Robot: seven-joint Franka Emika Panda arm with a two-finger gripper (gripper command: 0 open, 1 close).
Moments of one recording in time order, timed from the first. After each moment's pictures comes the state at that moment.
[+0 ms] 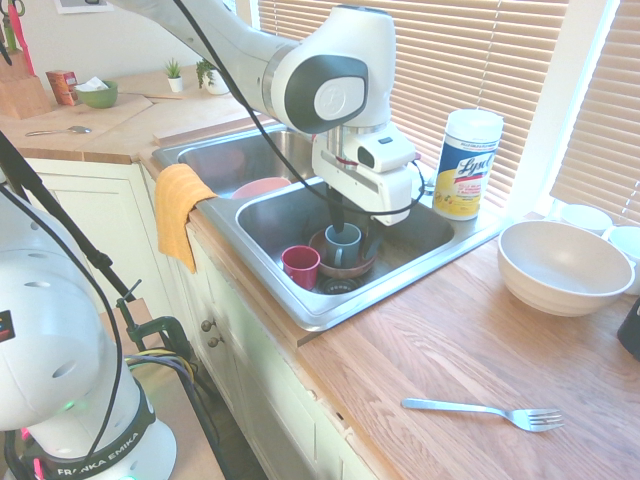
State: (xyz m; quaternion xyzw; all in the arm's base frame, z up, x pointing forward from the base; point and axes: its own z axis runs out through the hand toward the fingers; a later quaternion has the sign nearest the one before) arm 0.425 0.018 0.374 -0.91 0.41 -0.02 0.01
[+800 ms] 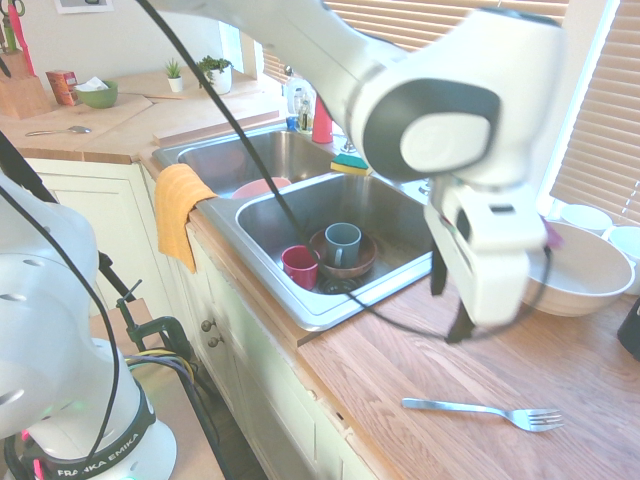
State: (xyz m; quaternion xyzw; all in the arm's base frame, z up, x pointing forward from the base) arm 0.401 -0.215 0.382 -0.76 0.65 -0.02 0.01
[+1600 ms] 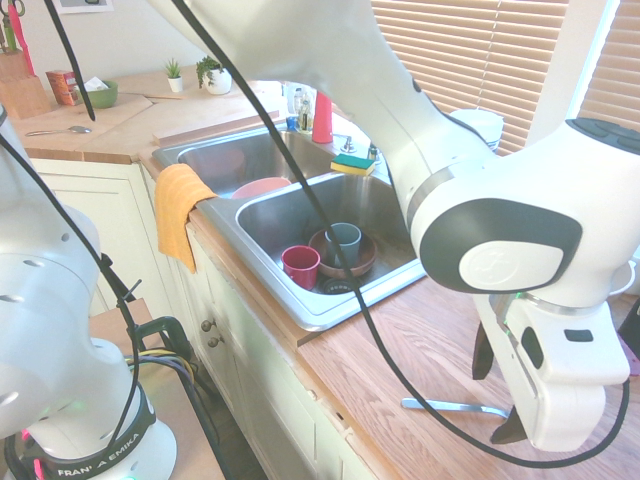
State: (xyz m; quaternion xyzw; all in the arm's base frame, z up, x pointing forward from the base) arm 0.393 -0.293 0.329 -0.75 0.66 -0.02 0.00
